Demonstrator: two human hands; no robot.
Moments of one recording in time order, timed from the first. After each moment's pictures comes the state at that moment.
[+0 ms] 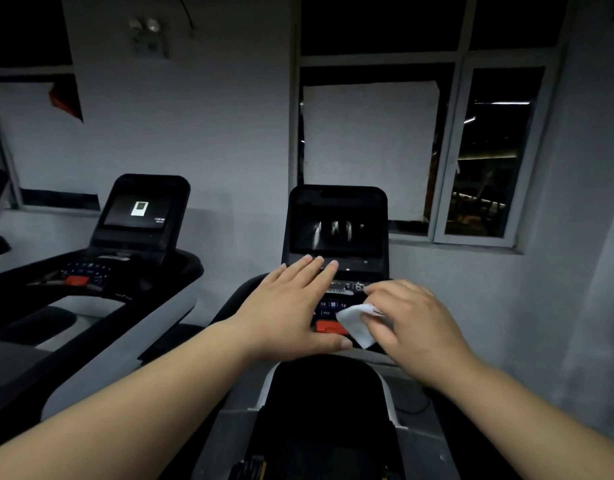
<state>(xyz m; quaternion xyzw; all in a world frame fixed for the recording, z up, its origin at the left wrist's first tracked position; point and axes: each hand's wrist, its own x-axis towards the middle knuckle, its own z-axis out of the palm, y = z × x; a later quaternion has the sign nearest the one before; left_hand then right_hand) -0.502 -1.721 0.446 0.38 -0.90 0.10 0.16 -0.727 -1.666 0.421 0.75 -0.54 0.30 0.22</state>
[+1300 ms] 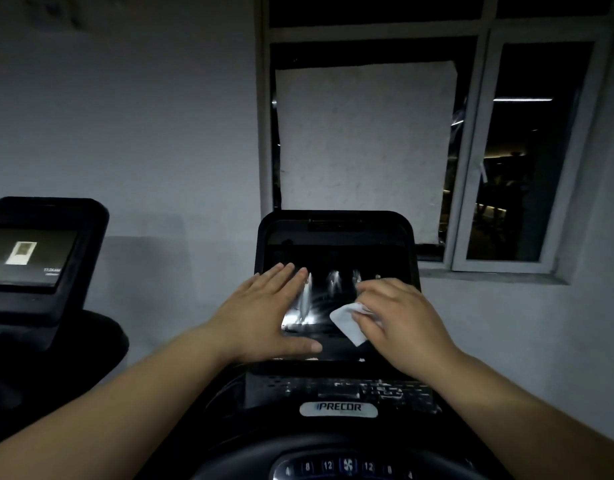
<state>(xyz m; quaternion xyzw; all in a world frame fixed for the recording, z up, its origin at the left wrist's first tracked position) -0.591 -2.294 0.468 0.40 -0.91 0.07 0.12 -0.838 -2.223 0.443 0.74 -0.56 0.30 0.23</state>
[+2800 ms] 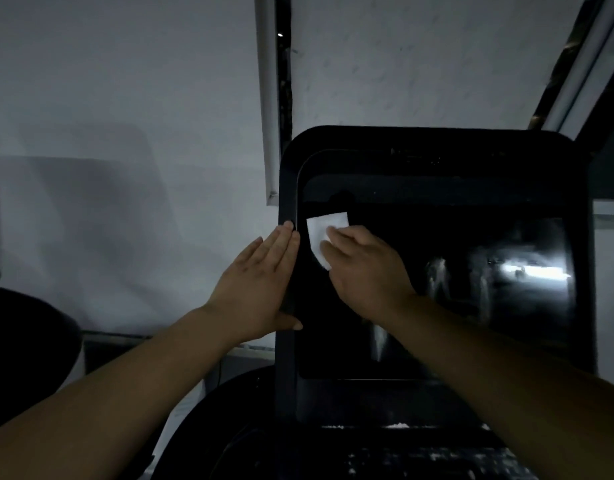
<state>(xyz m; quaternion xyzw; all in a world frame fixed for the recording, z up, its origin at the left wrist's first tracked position) -0.570 -2.703 0.344 0.39 -0.91 0.12 0.10 -0.798 -2.685 0.329 0.77 -0.50 0.21 0.34</state>
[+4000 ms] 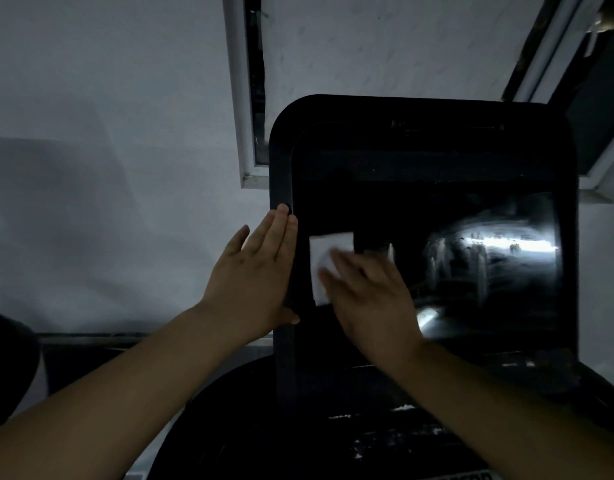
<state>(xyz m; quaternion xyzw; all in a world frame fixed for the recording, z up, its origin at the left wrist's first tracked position) -0.570 -2.706 0.343 0.40 -0.91 0.13 0.07 -0.774 -2.631 0.281 0.72 -0.57 0.21 0.35</state>
